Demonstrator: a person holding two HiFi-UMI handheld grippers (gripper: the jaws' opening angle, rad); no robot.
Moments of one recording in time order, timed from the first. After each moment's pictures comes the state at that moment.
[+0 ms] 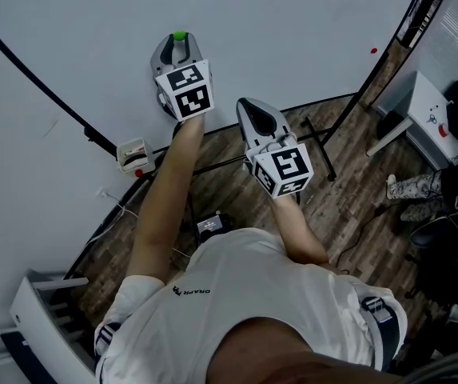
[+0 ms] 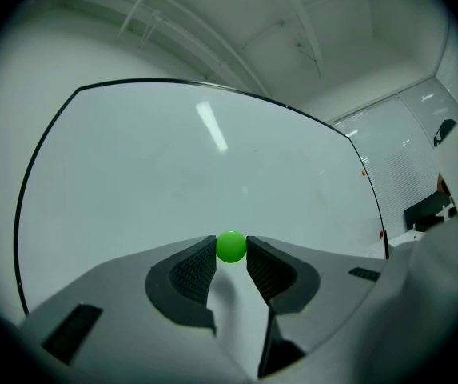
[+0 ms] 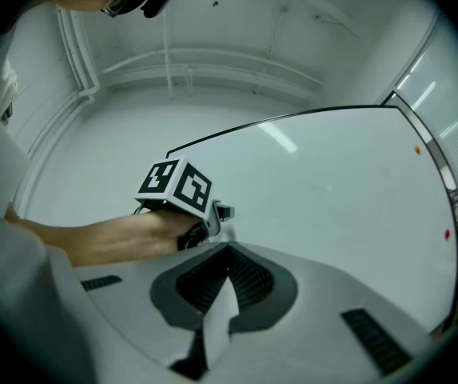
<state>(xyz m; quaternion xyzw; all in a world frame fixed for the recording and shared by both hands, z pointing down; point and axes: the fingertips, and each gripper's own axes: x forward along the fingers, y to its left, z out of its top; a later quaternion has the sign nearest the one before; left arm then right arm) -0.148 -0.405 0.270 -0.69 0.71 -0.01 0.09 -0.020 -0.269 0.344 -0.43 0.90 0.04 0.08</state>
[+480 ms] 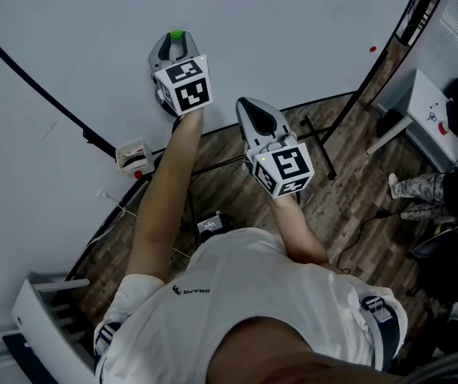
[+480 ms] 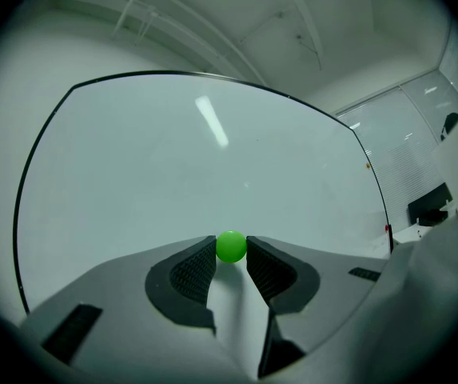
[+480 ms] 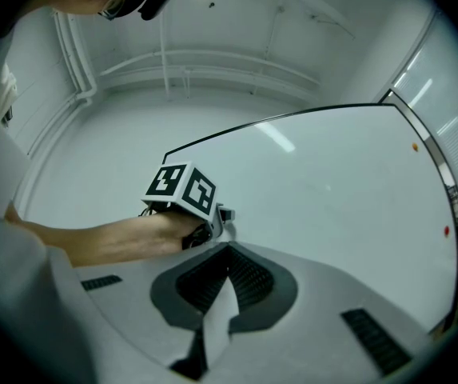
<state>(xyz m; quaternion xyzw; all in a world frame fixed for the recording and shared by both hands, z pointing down) -0.150 -0.418 0.273 -0.69 0.72 -0.03 0.08 -0.016 -0.272 0.344 -0.43 0.90 0.03 0.08</state>
